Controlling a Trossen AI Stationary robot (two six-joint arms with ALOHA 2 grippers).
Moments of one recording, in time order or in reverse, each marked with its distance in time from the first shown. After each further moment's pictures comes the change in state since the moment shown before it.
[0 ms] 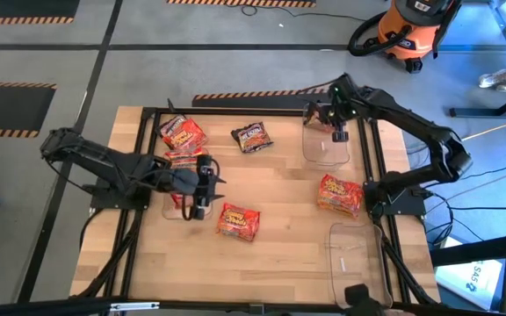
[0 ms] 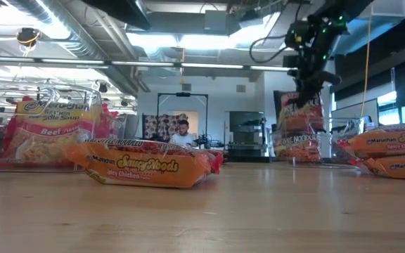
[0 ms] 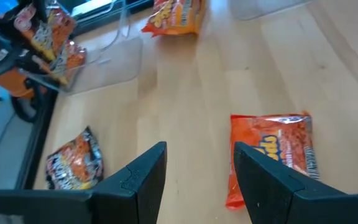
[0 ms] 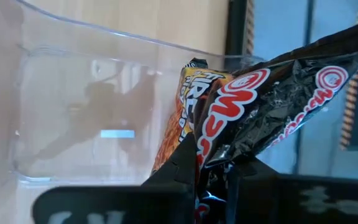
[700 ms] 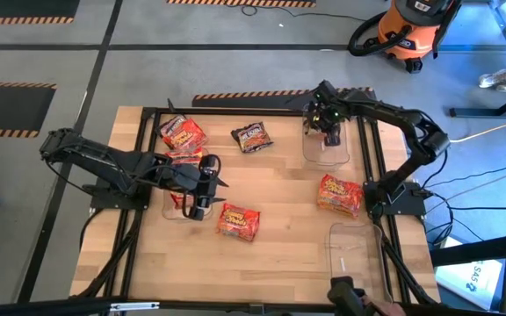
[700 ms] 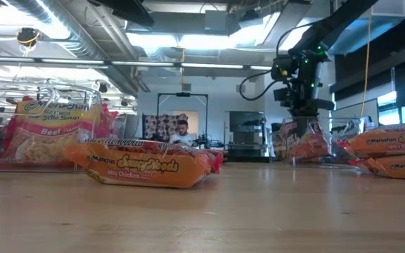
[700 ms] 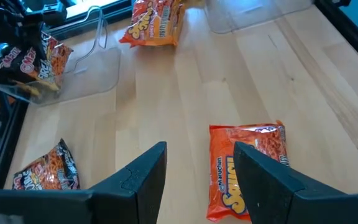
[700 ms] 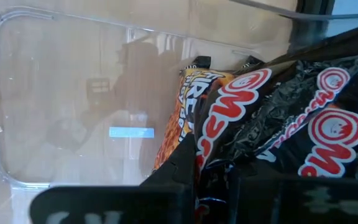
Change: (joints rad) left arm 0.035 0.001 0.000 0.036 0.132 0.009; right arm -0.010 0.255 -0.001 0.025 0.038 0.012
